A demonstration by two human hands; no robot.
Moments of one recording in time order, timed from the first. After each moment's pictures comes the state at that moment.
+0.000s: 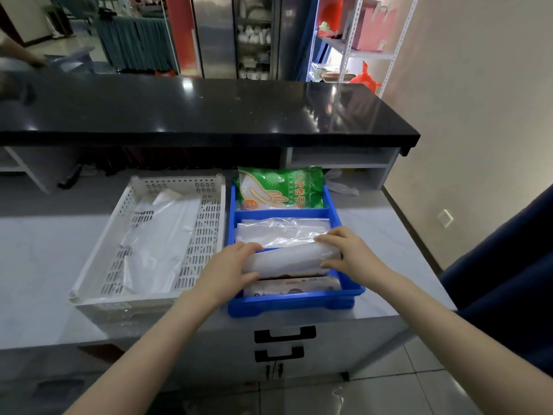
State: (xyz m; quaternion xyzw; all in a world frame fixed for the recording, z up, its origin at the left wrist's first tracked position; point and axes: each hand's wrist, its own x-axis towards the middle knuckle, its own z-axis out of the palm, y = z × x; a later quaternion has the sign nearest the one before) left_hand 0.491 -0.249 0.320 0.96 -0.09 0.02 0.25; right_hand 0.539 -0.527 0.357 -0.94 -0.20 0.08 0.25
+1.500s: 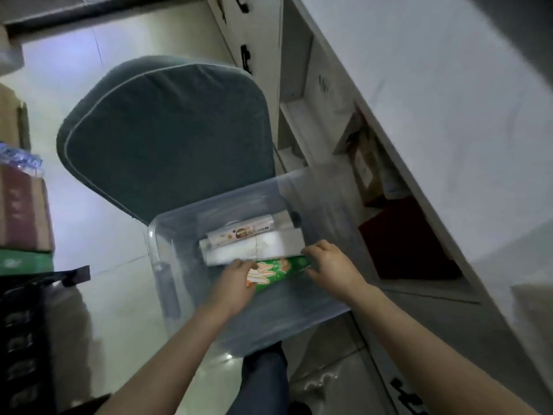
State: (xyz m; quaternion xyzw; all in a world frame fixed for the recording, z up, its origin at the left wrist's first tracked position) left_hand 0.047 0.030 0.069 0.69 0.60 -0.05 0.40; right_hand 0.277 0.021 0.113 -0.67 -0.65 0.36 -0.02
